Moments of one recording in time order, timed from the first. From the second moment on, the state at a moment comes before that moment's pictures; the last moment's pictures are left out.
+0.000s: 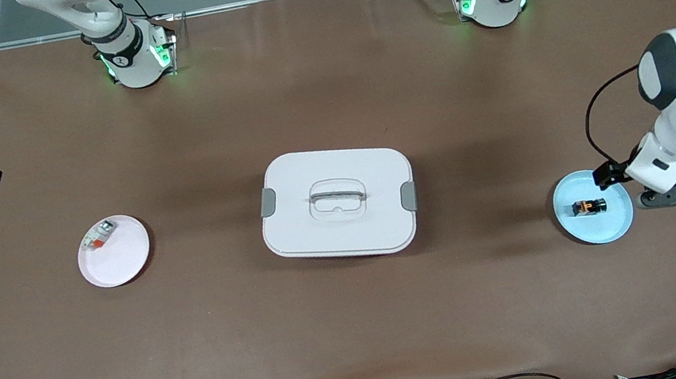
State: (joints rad) left arm 0.05 0.35 -0.04 -1.79 0.16 2.18 0.04; right arm -0.05 -0.05 0.01 -1.58 0.06 1.60 0.05
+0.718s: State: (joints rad) left arm 0.06 0.50 -0.04 -1.87 0.16 2.40 0.08; right arm -0.09 -0.03 0.01 -1.58 0.12 1.60 -0.03
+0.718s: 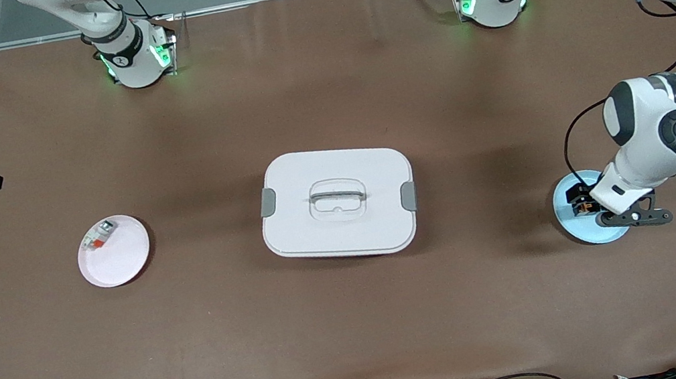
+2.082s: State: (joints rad) left arm 0.10 0.59 -0.04 -1.87 0.16 2.48 0.08; right arm -0.09 -0.03 0.02 -1.58 0.12 1.59 -0.04
